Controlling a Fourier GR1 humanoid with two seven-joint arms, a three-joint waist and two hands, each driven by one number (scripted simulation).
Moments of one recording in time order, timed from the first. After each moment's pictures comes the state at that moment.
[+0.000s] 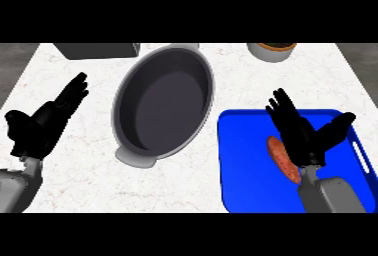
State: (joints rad) left arm -0.23 0.55 -0.19 -1.54 0.25 0.08 0.16; right arm -0.19 -0.23 0.17 -1.46 -0.46 -0.17 0.14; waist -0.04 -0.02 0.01
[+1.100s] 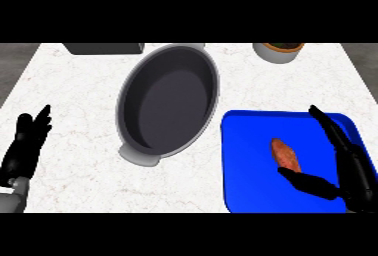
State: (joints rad) left arm -0.08 0.55 -0.11 -1.41 0.11 0.29 0.34; right arm 0.04 -0.57 0.31 -1.80 0.36 -0.47 0.14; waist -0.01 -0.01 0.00
